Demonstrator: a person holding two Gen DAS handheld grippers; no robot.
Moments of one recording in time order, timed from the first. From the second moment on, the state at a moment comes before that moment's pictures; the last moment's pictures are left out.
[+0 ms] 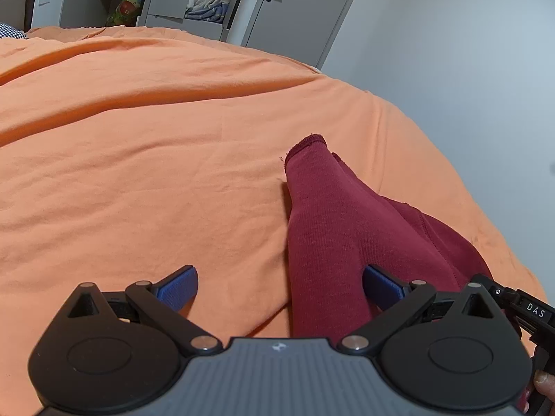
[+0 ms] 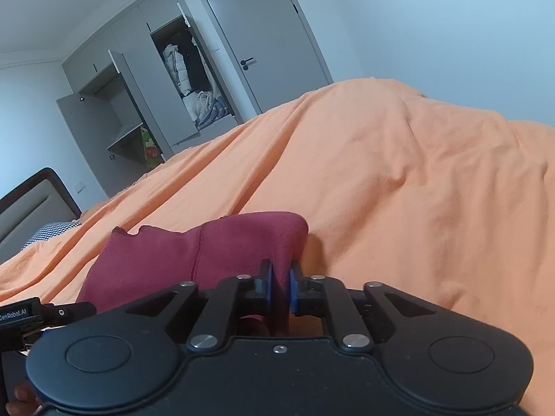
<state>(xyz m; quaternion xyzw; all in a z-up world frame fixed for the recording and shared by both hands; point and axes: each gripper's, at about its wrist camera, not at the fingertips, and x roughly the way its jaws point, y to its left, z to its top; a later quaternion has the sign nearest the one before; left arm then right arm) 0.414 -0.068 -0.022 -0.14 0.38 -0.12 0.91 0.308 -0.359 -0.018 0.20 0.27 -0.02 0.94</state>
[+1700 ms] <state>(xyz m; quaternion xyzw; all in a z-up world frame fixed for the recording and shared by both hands) 0.361 -0.076 -0.034 -0.11 0.36 -0.13 0.92 0.245 -0.315 -0.060 0.16 0.22 -0.04 0.96</state>
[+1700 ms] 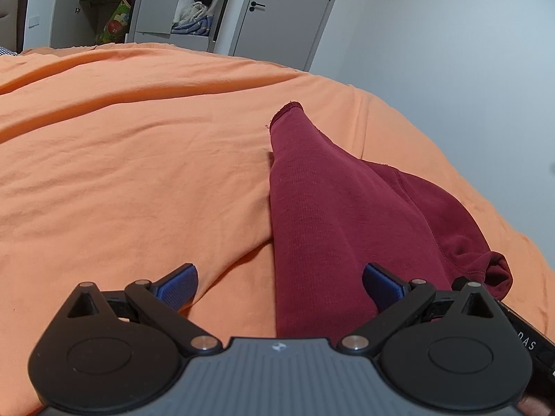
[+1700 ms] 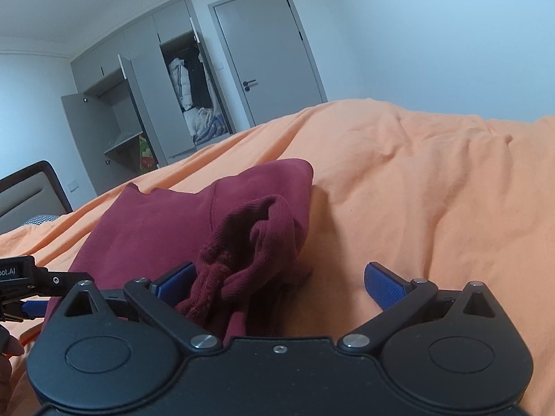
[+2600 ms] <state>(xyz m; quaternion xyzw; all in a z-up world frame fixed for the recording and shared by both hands) 0.362 -0.073 -0.038 -0.11 0.36 -0.14 0.91 0.243 -0.314 -0.062 0.16 0.21 -0.04 0.96</state>
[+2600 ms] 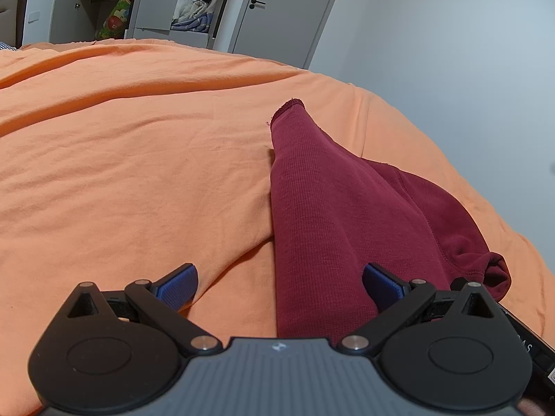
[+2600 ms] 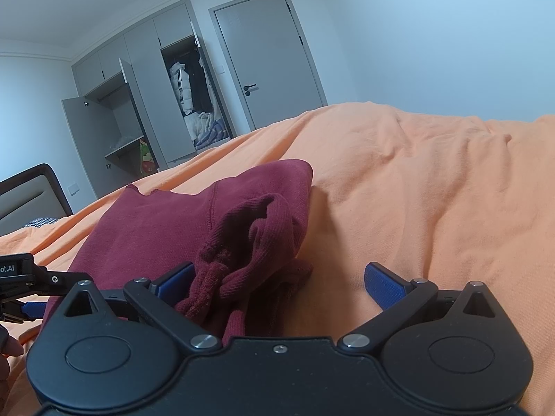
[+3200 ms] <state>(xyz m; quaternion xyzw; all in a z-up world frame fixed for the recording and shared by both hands) 0.381 -0.062 -0.030 -0.12 0.41 -0.19 0.88 0.265 -0.356 -0.048 0.29 0.25 0.06 0.92</state>
